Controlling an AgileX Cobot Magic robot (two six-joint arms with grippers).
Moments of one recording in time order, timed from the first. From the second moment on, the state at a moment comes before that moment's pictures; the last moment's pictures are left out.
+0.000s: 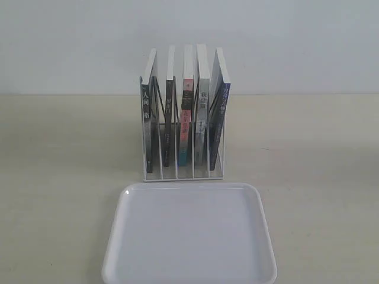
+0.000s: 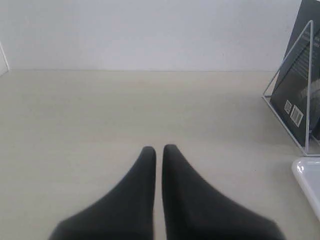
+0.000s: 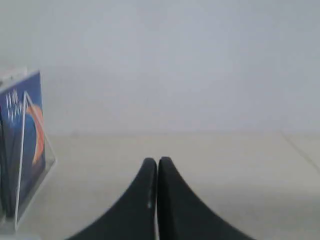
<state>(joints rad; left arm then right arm) 0.05 0.00 0.00 -0.04 0.28 0.04 0.03 0.01 0.00 0.02 0.04 0.00</state>
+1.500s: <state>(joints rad) 0.05 0.00 0.00 -0.04 0.28 0.04 0.77 1.53 -1.62 0.08 0.86 0.19</state>
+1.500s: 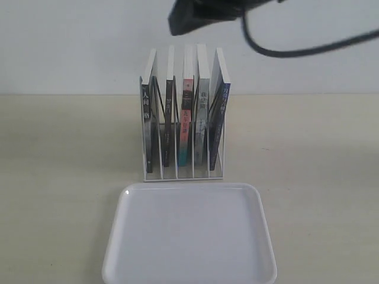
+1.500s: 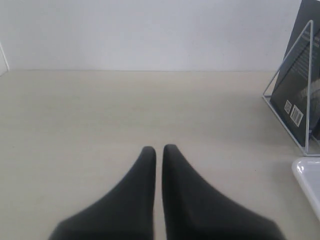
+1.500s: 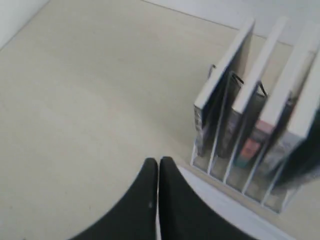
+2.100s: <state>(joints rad) 0.05 0.00 0.00 -0.04 0.28 0.04 0.79 2.21 -2.44 -0.17 1.22 0.32</state>
